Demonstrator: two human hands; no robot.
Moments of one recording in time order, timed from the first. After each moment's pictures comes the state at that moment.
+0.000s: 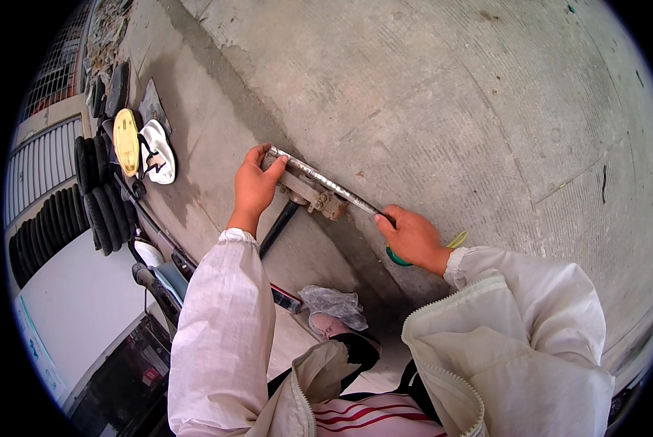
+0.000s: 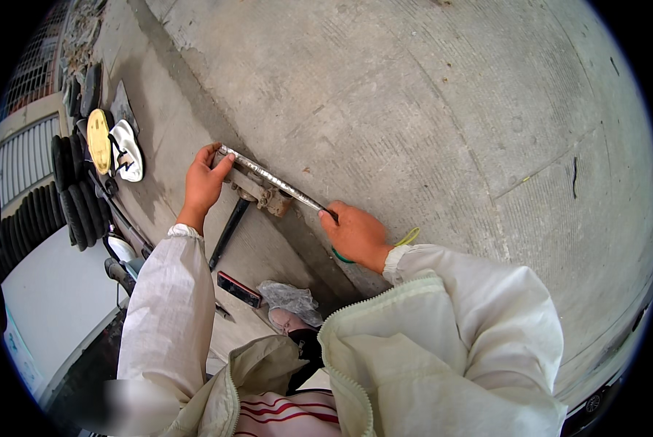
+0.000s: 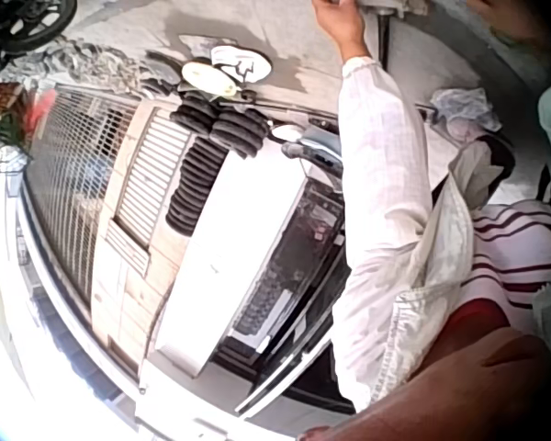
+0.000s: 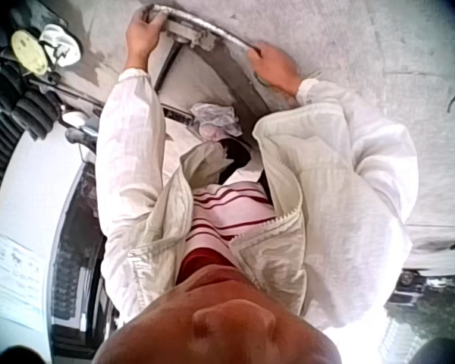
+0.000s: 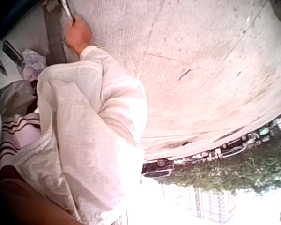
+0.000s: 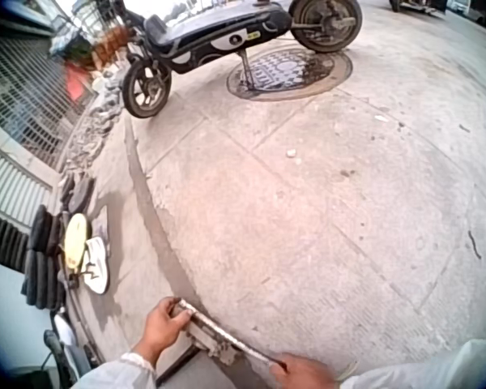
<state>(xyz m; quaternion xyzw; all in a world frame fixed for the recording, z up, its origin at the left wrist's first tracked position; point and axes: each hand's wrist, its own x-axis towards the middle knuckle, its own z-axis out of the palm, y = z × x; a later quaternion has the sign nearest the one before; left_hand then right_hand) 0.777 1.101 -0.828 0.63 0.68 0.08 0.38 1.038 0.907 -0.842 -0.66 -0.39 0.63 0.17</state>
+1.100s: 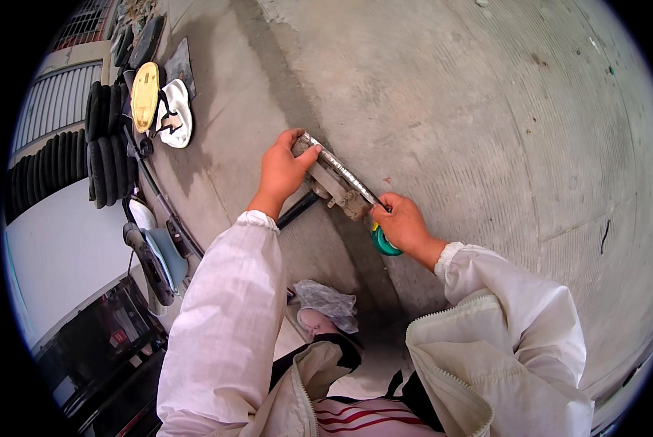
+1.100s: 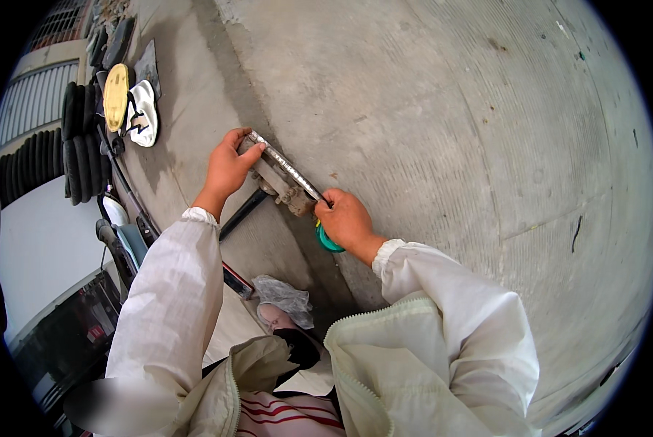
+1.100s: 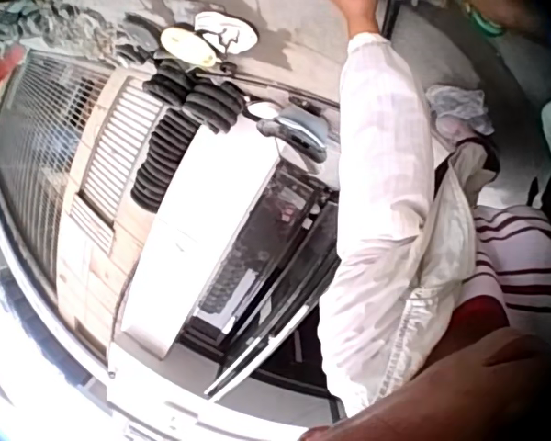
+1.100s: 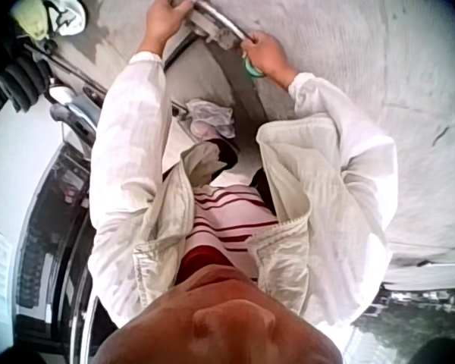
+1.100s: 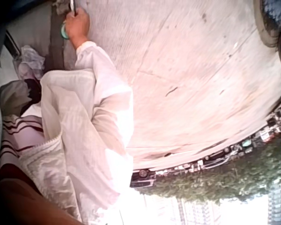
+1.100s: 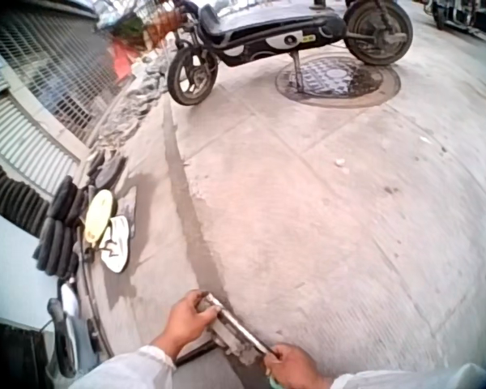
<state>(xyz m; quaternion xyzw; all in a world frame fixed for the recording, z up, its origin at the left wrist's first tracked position) 0.792 1.097 -0.810 0.63 0.70 0.04 0.34 0.993 0.949 -0.880 -0.63 -0.39 0.63 0.26</state>
